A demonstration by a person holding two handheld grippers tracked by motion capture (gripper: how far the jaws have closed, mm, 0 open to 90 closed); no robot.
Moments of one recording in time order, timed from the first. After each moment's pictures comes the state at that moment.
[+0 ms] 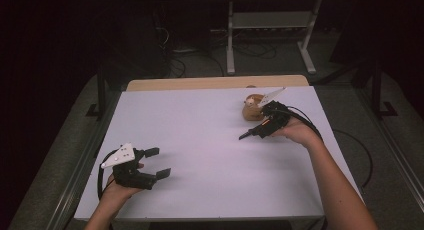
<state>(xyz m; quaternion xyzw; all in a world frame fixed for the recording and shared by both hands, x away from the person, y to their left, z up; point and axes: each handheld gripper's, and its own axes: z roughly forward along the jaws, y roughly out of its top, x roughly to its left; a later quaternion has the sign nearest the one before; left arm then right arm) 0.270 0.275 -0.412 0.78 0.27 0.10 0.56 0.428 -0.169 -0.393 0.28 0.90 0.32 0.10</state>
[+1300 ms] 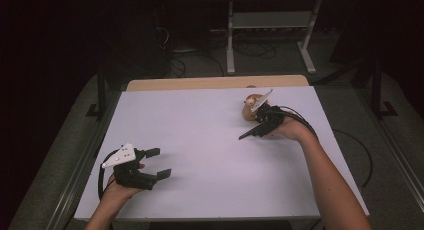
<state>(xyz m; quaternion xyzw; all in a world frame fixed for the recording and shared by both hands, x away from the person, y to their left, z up) 0.269 0.274 -0.413 0.78 0.27 0.10 0.56 0.449 -0.159 -0.418 0.24 0.93 0.25 0.09</state>
